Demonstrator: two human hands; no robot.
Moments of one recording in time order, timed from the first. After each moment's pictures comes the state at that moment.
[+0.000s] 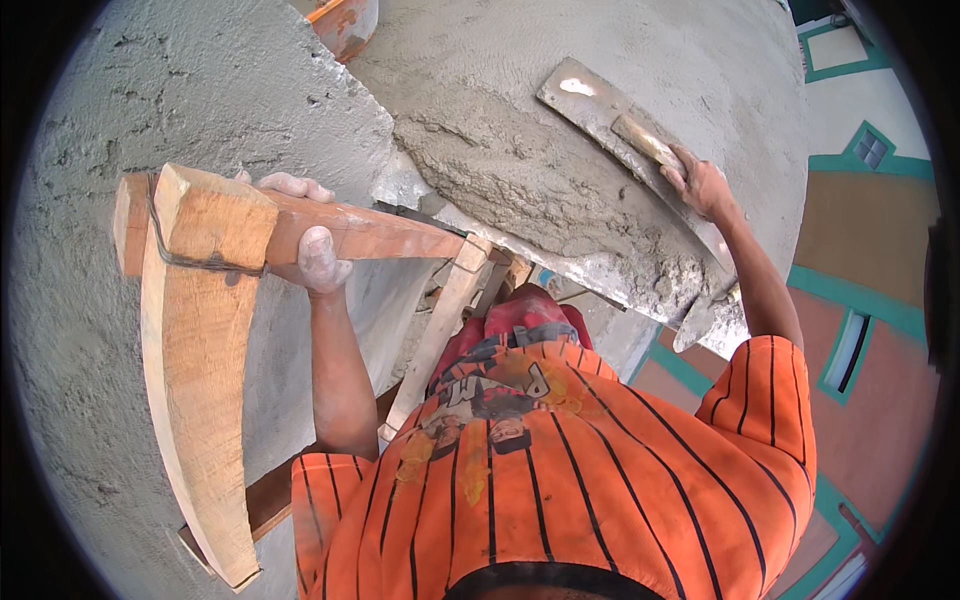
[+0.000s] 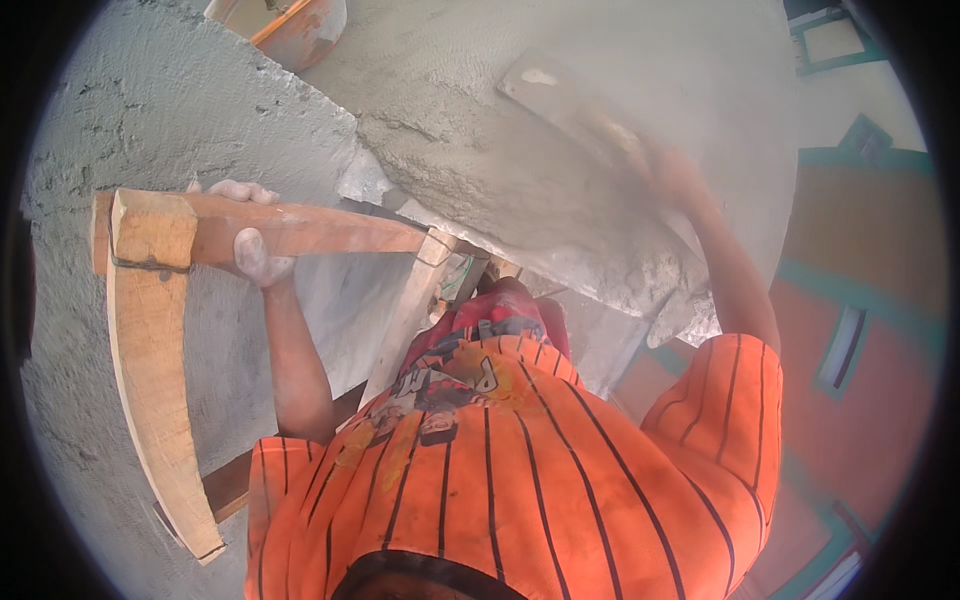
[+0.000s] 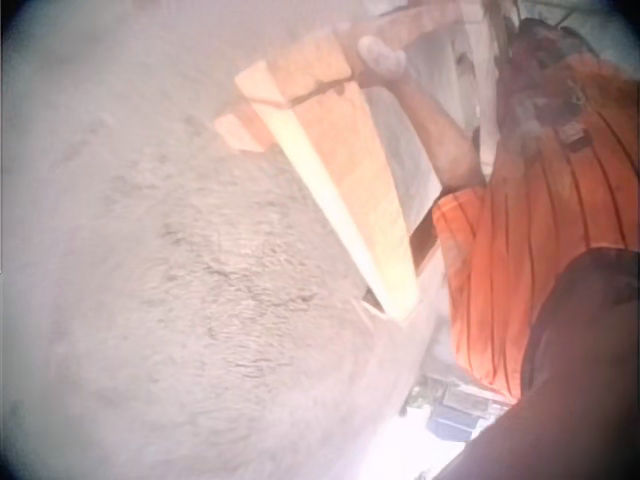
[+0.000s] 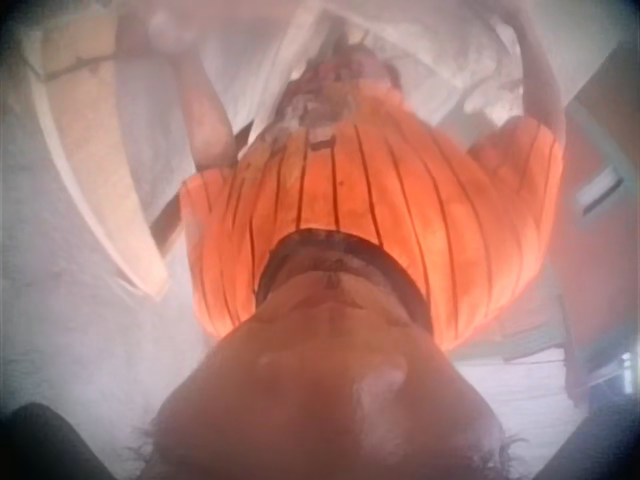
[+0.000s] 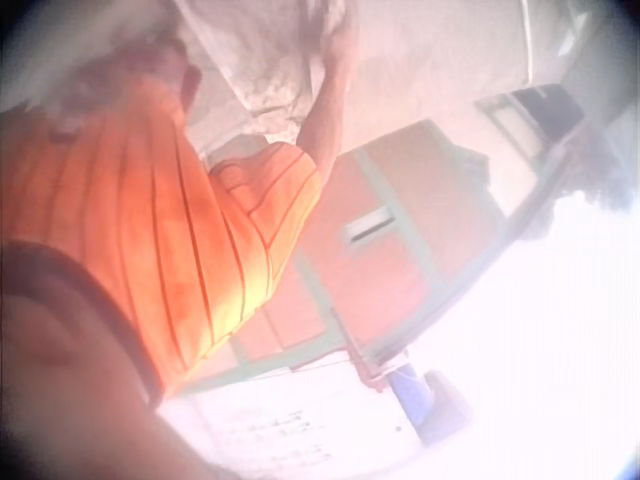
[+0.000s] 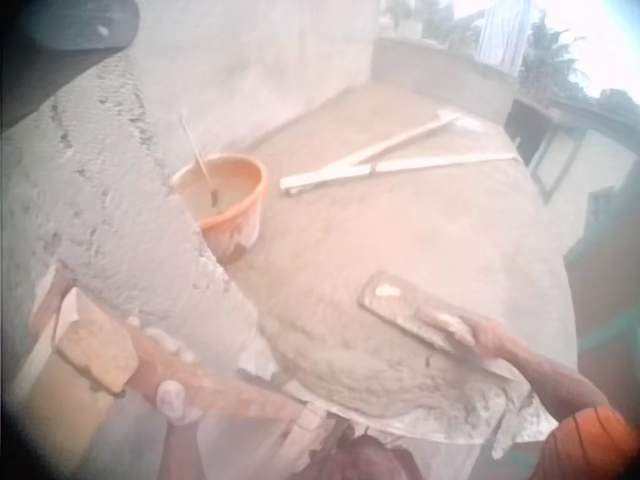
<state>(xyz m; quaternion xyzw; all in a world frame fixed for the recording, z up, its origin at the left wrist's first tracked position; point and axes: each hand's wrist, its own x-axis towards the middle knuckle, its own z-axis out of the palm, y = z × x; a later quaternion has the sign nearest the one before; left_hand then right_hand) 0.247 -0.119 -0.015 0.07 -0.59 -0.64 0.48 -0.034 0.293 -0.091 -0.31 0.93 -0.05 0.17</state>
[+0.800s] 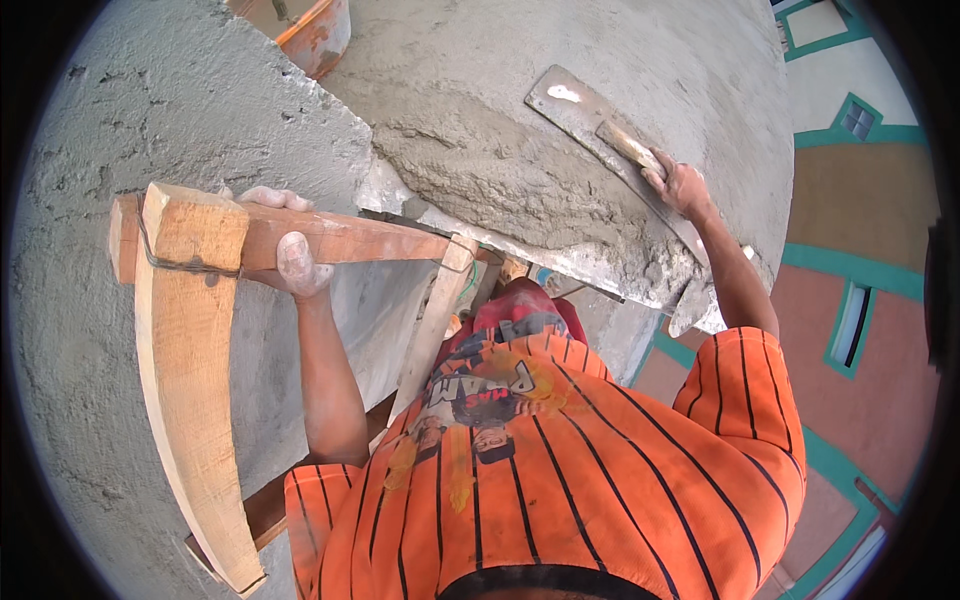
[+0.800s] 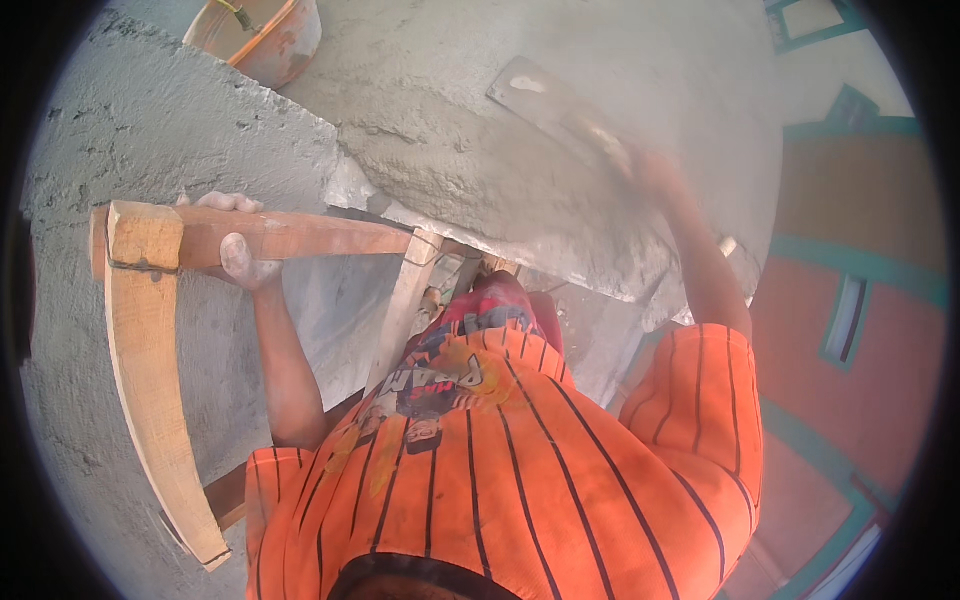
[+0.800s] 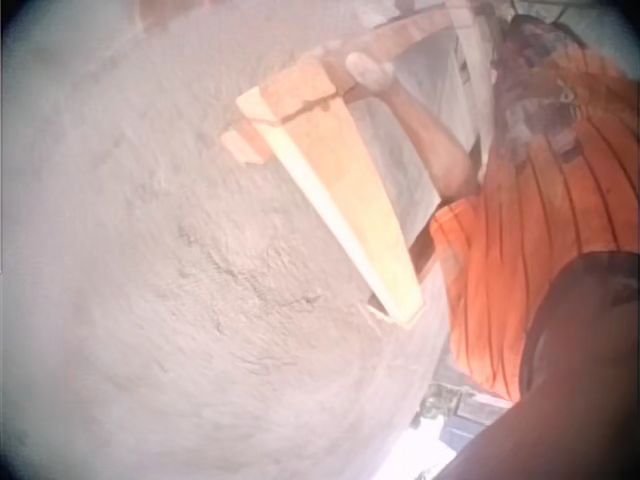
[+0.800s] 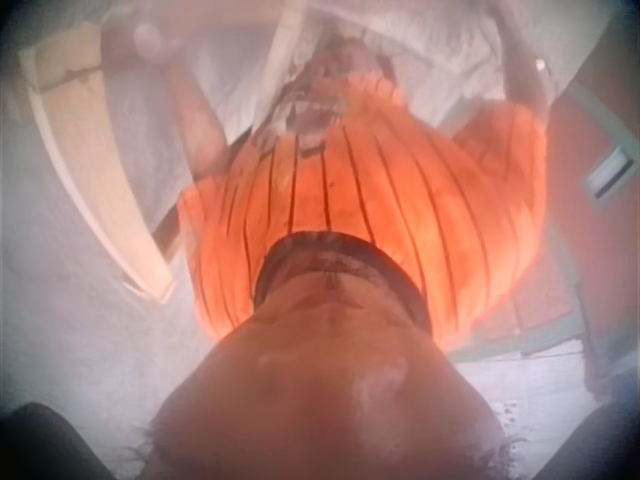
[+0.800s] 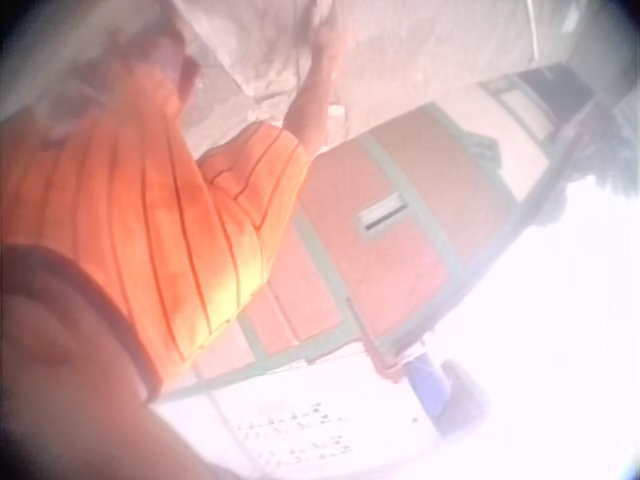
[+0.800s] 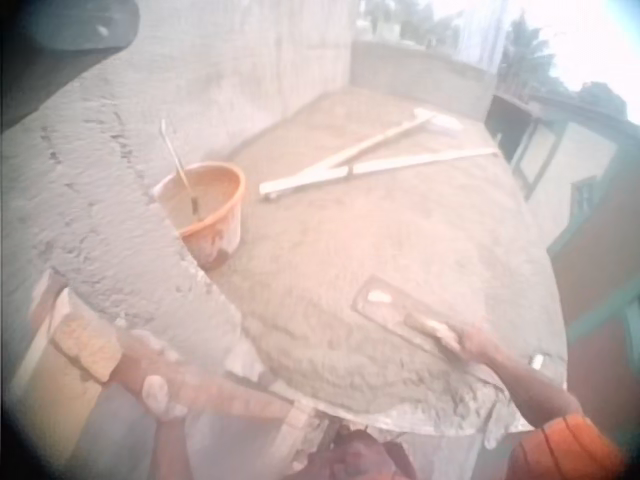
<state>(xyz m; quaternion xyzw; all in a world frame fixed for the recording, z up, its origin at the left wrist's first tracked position) 0.252 -0.124 -0.026 0.05 -0.55 -0.68 0.47 -0.019 0.337 -0.135 -0.26 0.96 0.00 0.13</state>
